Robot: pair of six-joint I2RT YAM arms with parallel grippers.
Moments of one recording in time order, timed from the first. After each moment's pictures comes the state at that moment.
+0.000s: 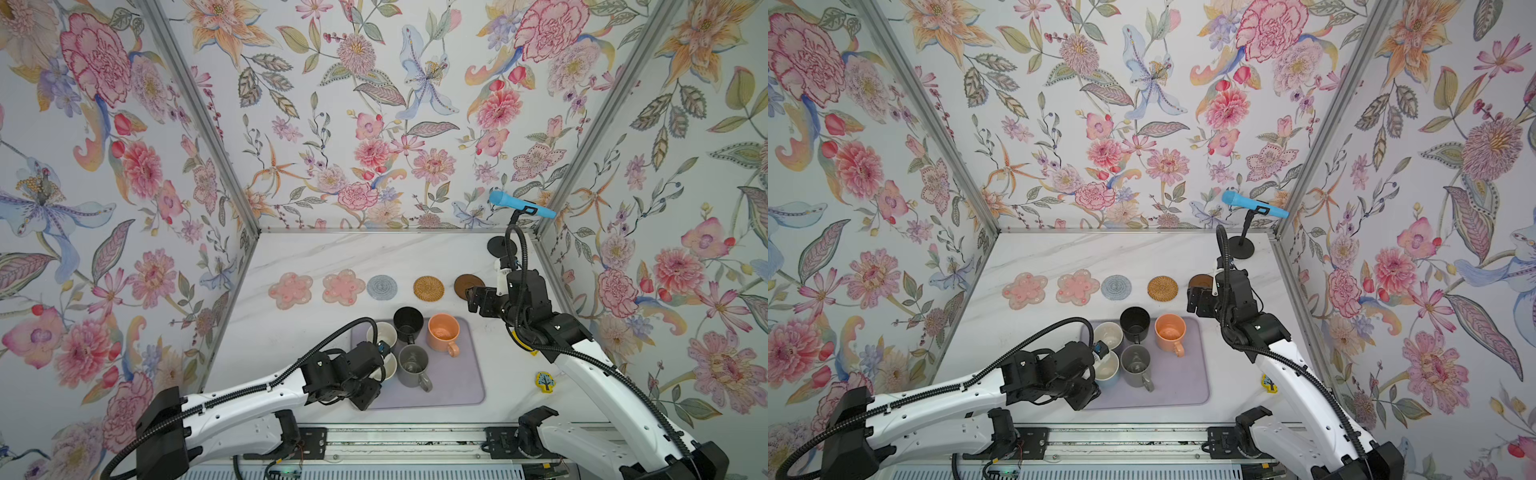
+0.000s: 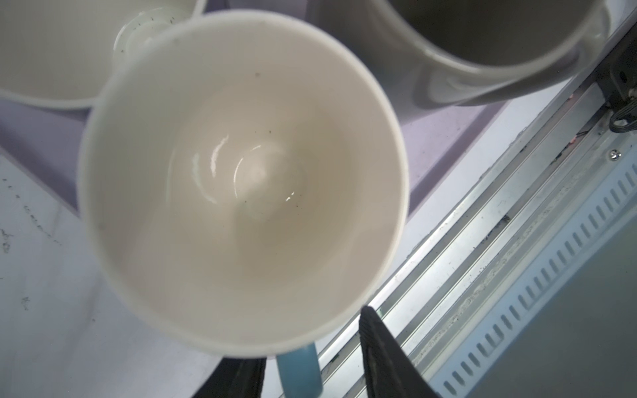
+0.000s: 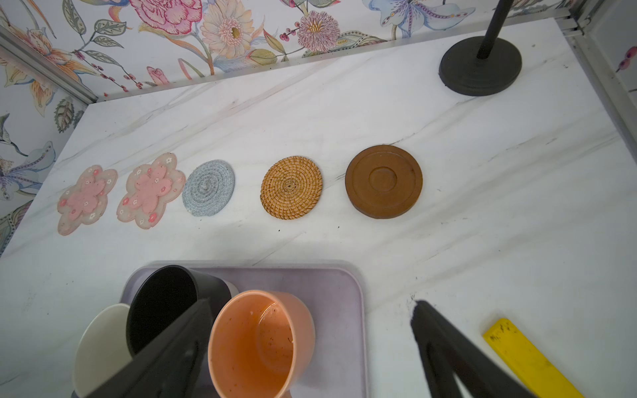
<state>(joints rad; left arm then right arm) -1.11 1.06 0.69 -0.76 0.01 -0.38 0.42 1.00 0.92 -0.54 0.09 0.38</state>
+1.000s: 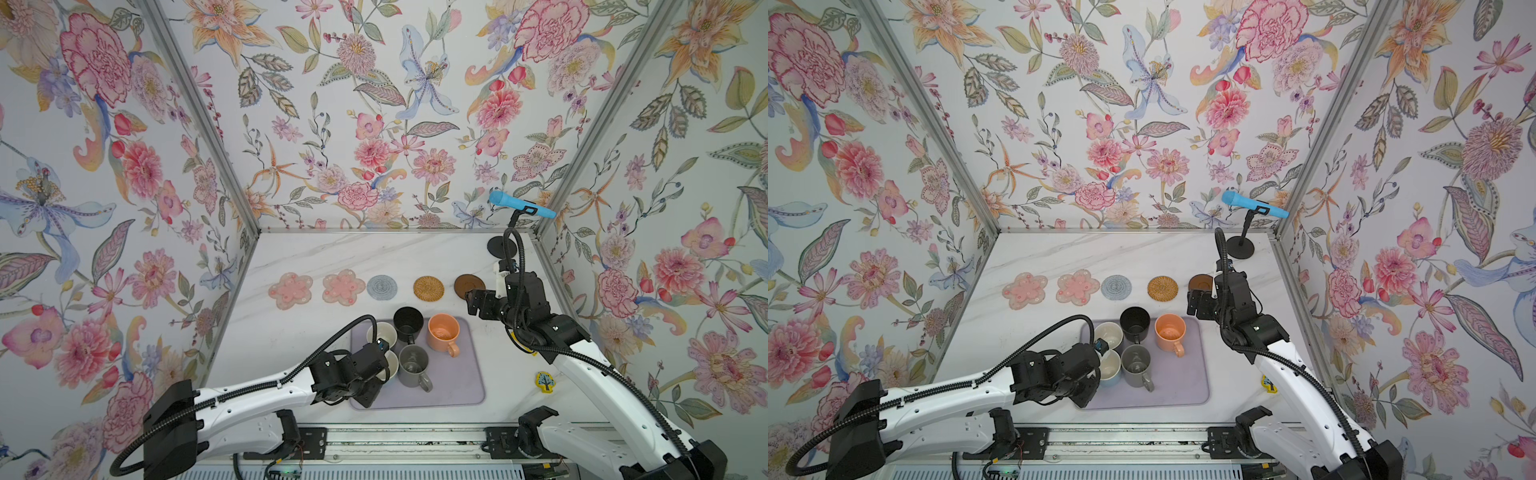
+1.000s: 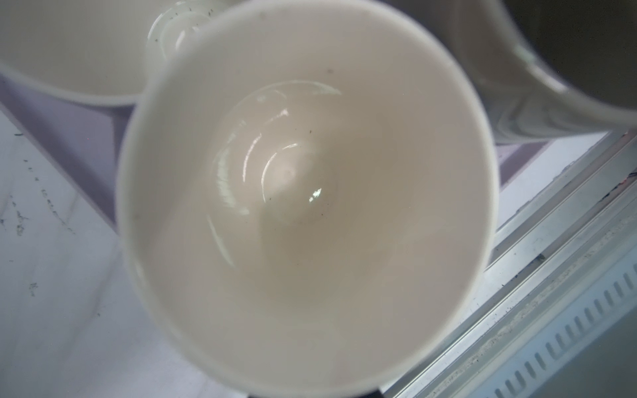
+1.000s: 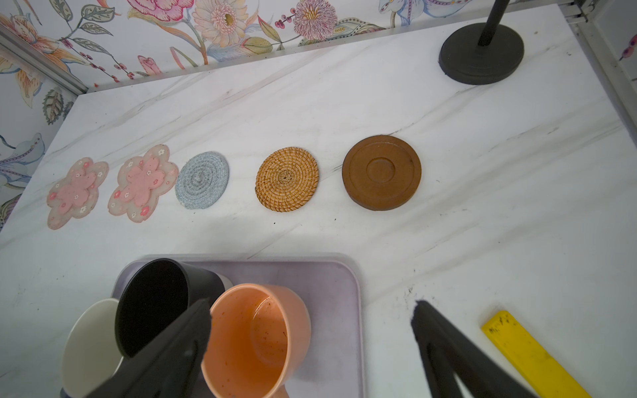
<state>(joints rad) -1.13 1.12 0.68 -0.73 -0.07 -0.47 0.42 1.00 0.89 -0.54 0.09 0.38</state>
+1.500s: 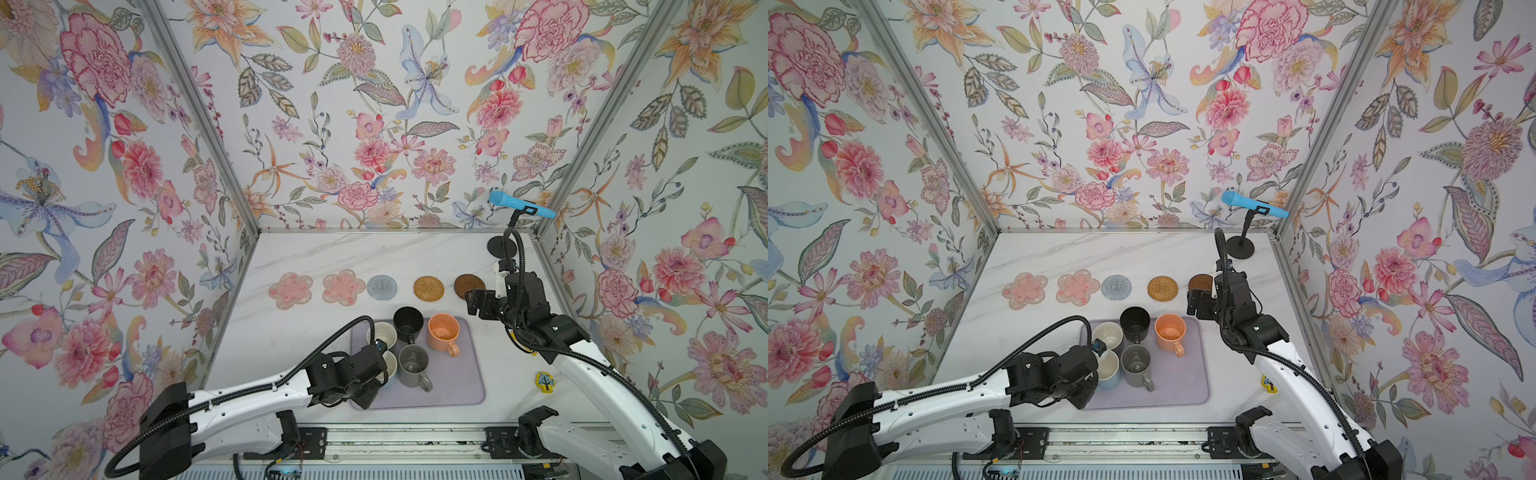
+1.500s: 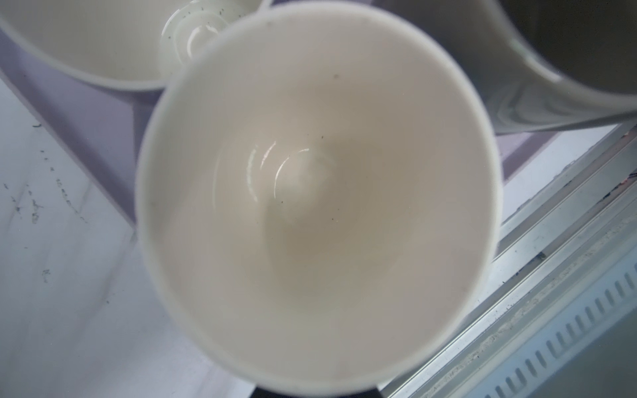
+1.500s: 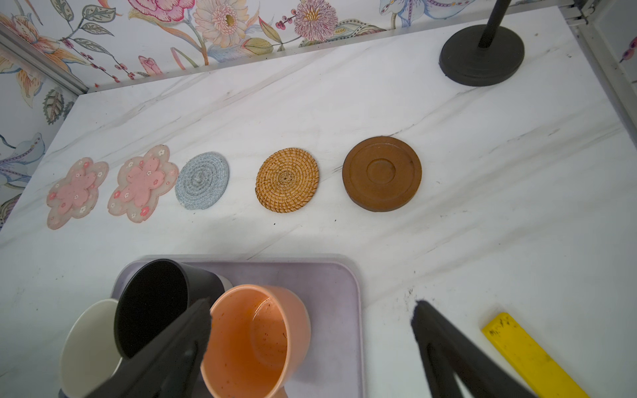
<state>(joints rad) -1.14 1.08 0.68 -0.76 -0.09 -0.49 0.42 1.00 0.89 -0.54 0.09 0.37</state>
